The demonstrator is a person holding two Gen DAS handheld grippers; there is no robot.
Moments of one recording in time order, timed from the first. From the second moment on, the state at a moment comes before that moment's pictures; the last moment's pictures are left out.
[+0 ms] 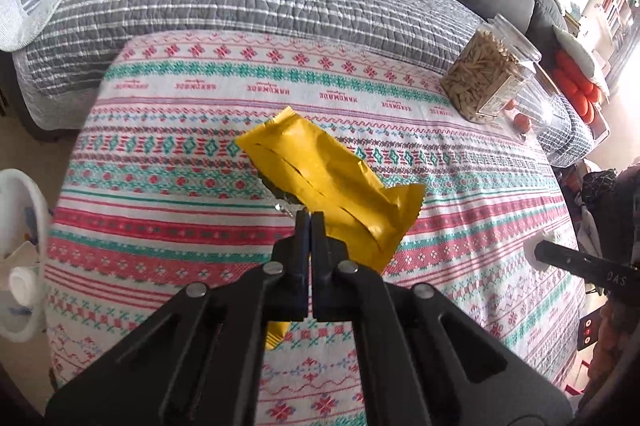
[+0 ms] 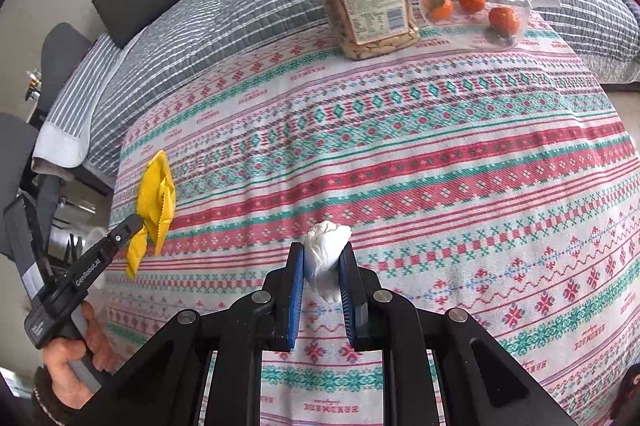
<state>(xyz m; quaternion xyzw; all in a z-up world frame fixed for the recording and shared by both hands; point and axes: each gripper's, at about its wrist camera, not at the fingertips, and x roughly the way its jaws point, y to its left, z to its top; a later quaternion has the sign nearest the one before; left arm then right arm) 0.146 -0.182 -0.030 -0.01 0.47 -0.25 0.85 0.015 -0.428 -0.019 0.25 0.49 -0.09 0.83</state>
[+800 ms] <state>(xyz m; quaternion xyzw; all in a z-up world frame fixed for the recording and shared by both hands) 0.147 -0.034 -0.007 -0.01 0.46 -0.16 0.87 0.078 -0.298 -0.001 0.18 0.48 0.00 0.86</state>
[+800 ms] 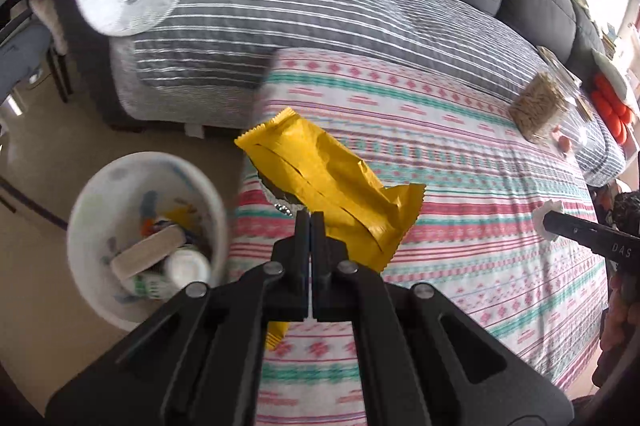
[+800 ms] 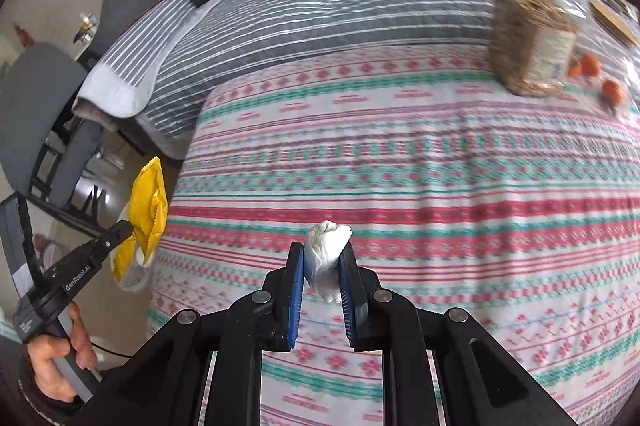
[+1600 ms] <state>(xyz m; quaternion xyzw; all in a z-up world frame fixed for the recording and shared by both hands) 0.171 0.096 -0.033 -0.04 0.50 -0.04 0.86 0.136 -0.174 -0.014 0.11 0.47 0.08 0.87</state>
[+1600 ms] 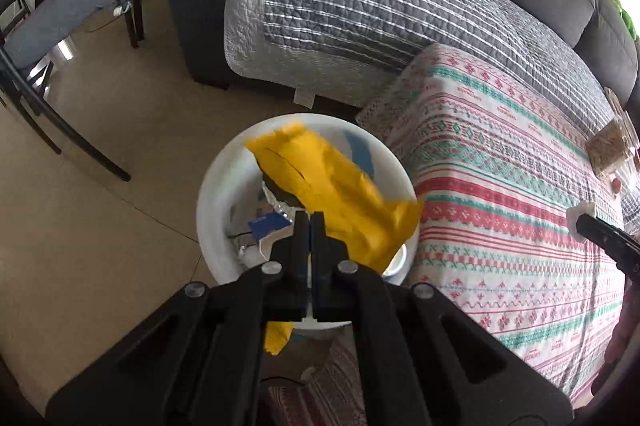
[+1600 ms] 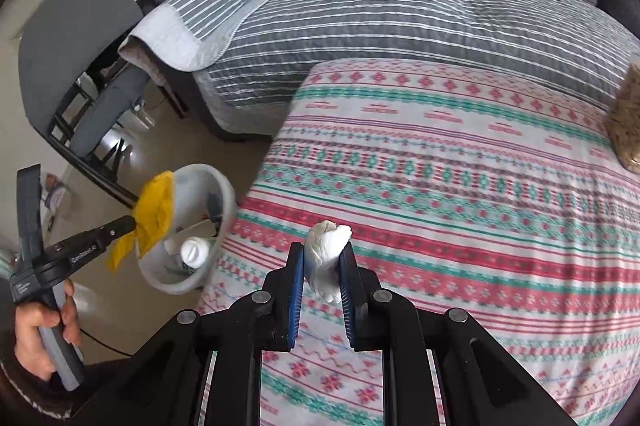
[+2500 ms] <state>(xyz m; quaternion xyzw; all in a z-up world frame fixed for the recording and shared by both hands) 0.152 0.163 -0.034 -0.04 0.51 0.05 0.86 0.217 -0.037 -0.066 0.14 0.50 0.20 0.83</state>
